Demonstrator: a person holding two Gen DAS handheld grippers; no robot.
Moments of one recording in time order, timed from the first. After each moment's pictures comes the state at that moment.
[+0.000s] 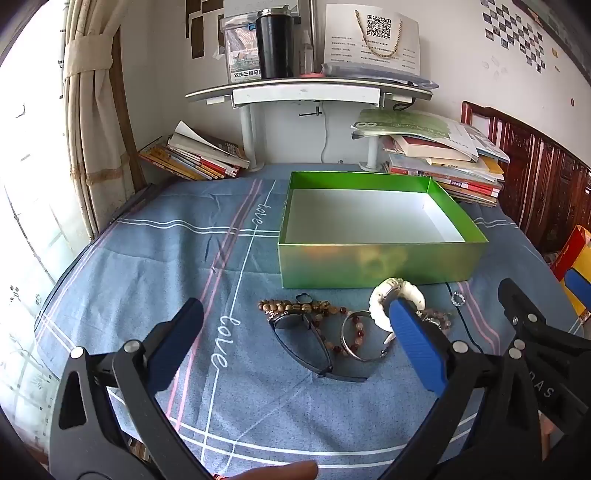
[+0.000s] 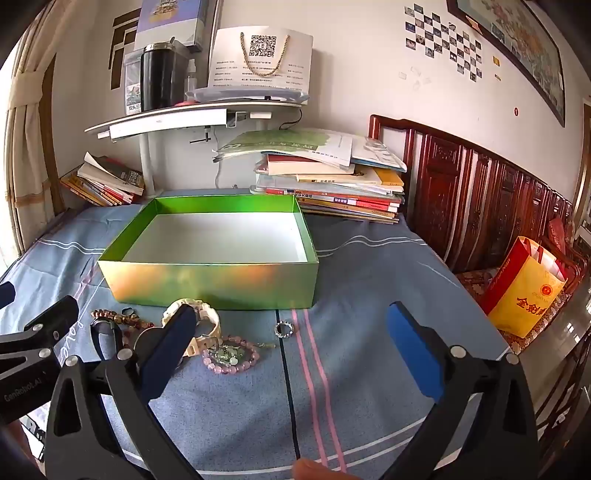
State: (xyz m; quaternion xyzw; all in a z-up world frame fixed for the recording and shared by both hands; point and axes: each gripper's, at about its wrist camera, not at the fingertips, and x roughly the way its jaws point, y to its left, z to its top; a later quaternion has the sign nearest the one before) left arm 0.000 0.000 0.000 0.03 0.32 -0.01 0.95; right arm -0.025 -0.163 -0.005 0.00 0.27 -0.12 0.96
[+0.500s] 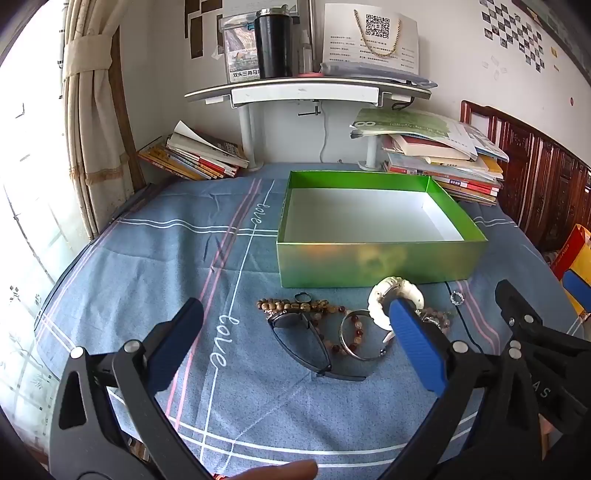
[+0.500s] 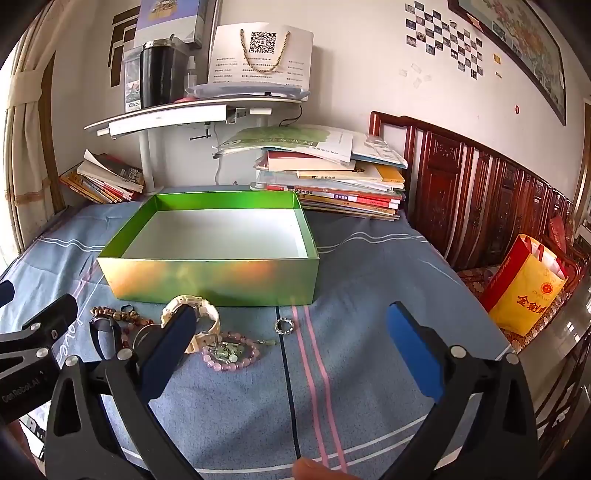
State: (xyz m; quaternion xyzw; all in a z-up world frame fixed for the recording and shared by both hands) left arm 0.000 -0.002 0.002 0.03 0.32 -0.01 0.95; right arm -0.024 -0.161 -0.007 0.00 0.27 -0.12 0.96
